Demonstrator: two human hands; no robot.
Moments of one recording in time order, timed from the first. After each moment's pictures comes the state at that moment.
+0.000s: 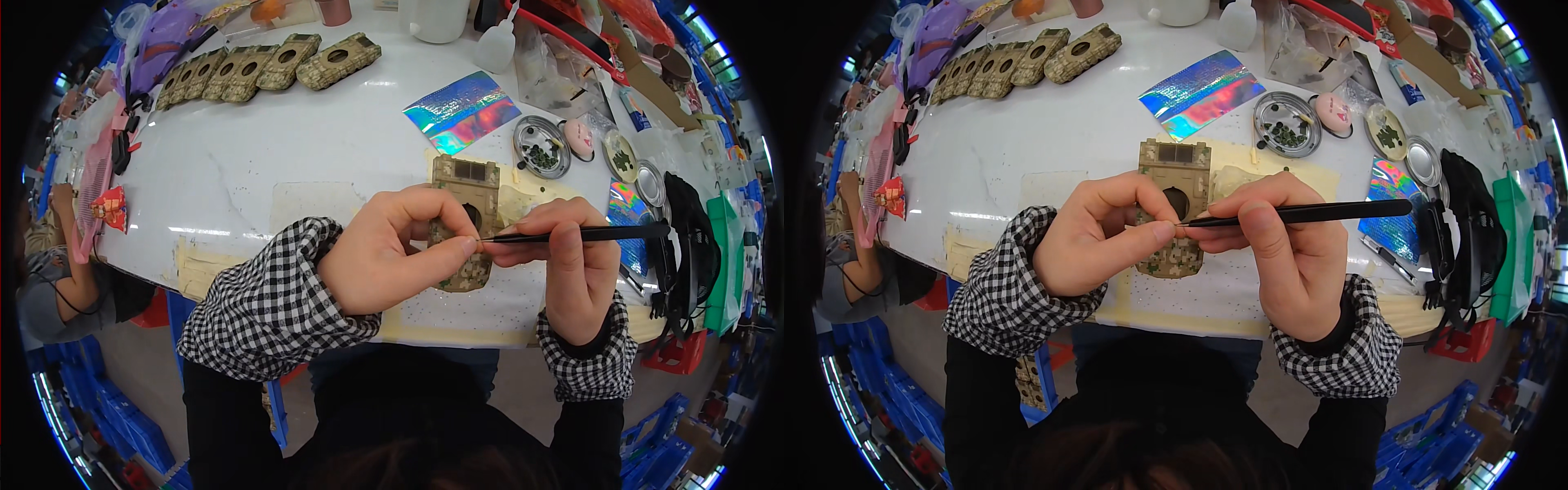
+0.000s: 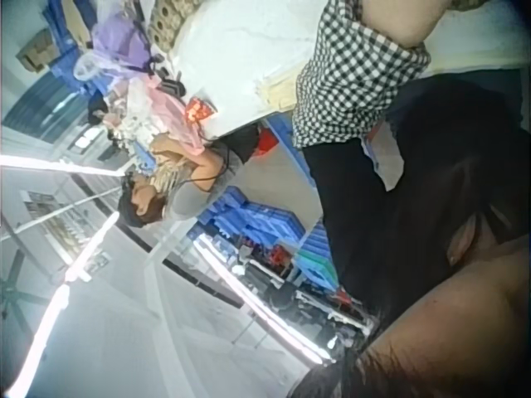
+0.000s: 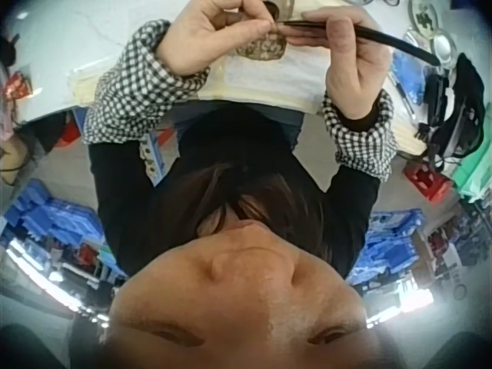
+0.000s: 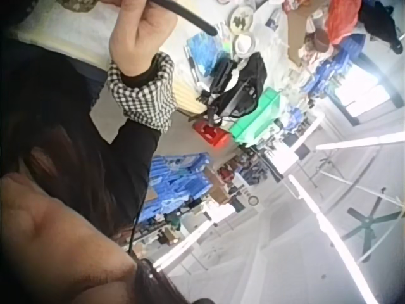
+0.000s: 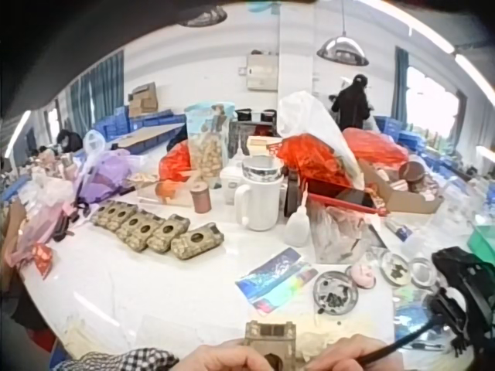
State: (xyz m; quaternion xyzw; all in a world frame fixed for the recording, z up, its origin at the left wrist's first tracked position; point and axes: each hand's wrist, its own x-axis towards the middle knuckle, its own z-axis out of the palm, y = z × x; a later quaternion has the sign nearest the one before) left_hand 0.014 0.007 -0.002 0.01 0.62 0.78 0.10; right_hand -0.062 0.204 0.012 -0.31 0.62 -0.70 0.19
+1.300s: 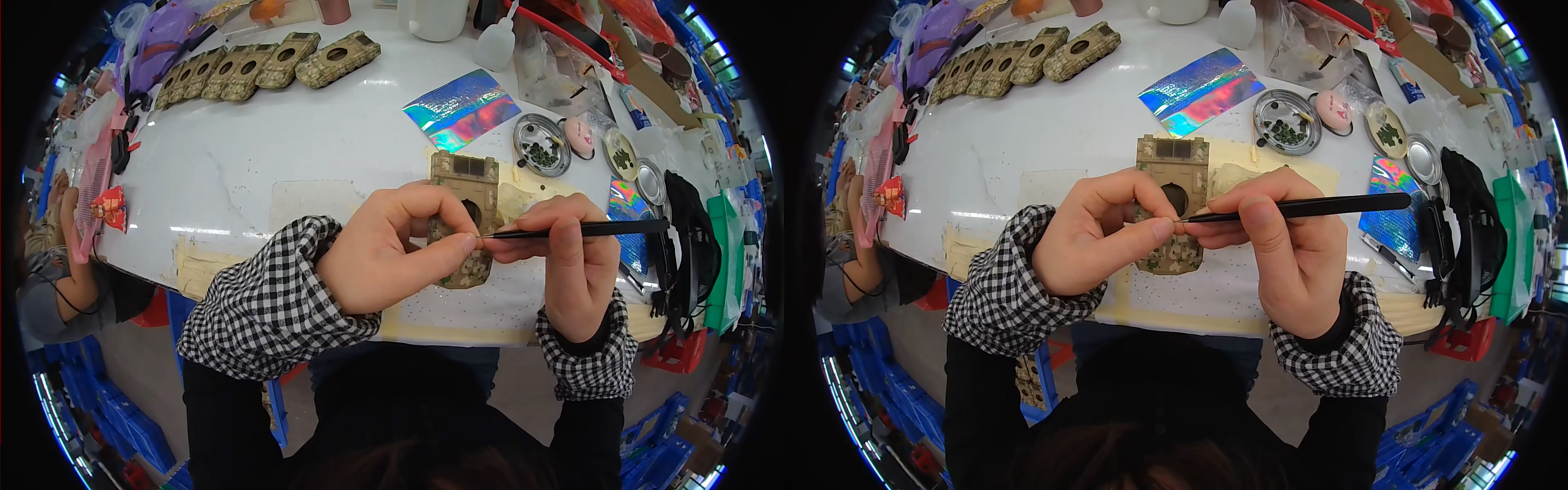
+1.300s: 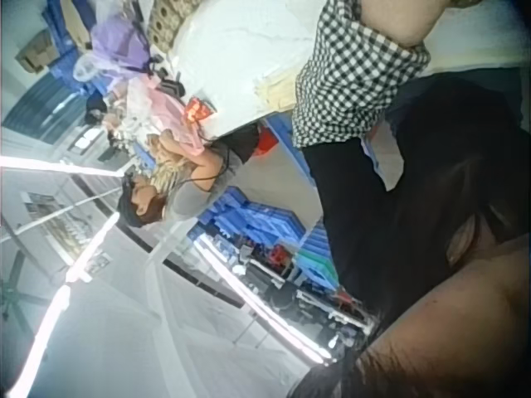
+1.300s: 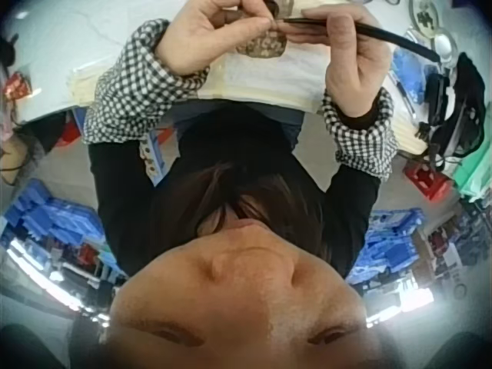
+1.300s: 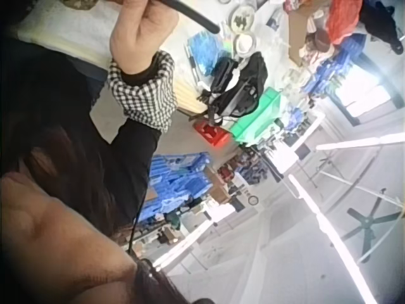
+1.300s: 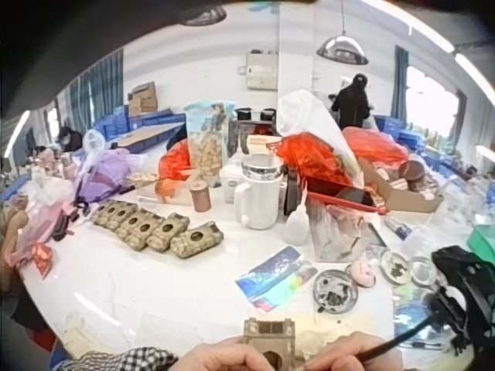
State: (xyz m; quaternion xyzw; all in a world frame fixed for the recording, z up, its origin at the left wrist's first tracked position) left_hand 0.014 0.008 -0.004 0.01 0.63 0.78 0.08; right_hand -0.062 0.201 0.012 -0.33 0.65 -0.66 0.17
